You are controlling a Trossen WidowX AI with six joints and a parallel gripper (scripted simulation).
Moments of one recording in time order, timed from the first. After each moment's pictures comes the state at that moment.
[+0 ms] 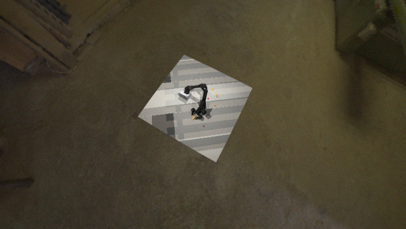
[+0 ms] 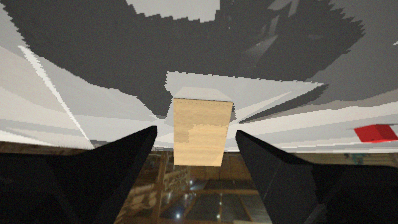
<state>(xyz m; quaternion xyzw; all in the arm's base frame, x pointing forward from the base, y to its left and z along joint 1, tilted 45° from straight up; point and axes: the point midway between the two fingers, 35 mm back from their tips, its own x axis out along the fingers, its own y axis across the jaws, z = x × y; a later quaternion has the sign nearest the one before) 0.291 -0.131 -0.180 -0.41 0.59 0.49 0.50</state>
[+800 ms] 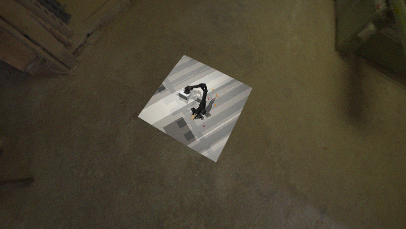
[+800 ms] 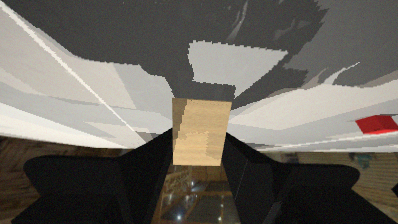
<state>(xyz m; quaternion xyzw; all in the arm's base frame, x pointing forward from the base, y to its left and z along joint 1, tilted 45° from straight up) 0.289 -0.141 -0.172 -0.40 0.59 0.50 0.49</state>
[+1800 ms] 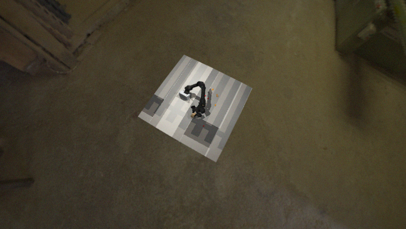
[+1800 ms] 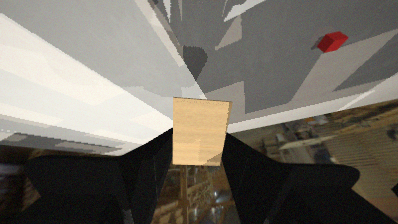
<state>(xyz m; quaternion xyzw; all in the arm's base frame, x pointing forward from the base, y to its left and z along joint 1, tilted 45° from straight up) 0.291 -0.203 -0.115 -0.33 0.62 0.45 0.55</state>
